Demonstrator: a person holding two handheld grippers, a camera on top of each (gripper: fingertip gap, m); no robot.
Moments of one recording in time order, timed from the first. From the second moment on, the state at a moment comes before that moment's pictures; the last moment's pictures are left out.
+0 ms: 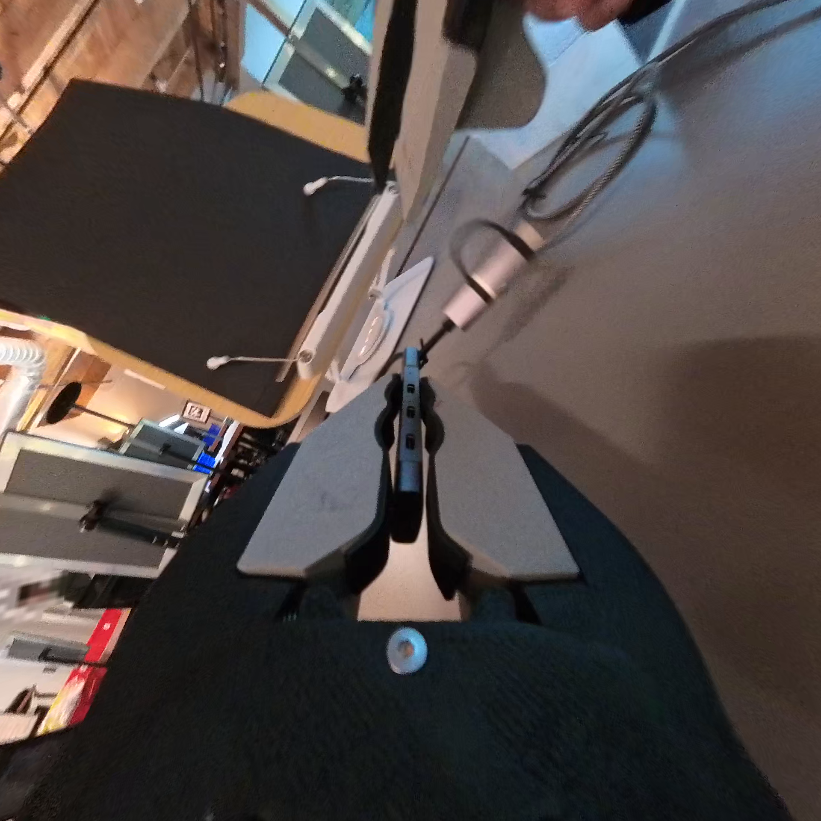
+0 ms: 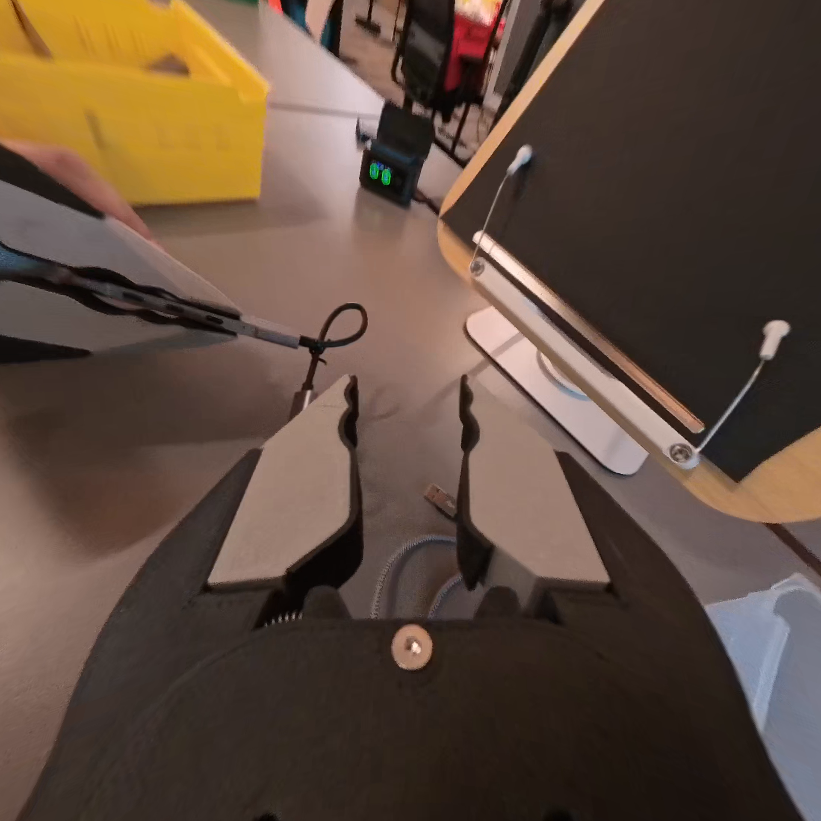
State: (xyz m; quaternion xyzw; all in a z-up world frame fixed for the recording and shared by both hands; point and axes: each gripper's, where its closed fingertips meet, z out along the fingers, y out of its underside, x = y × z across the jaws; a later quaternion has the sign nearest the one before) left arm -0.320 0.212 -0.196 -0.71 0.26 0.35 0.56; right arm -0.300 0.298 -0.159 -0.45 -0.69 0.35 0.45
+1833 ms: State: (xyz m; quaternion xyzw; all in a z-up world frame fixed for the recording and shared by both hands) left arm -0.336 0.194 -0.201 -0.71 0.25 0.36 0.55; right arm -0.115 0.308 -0.273 -0.68 -0.70 0.14 0.17
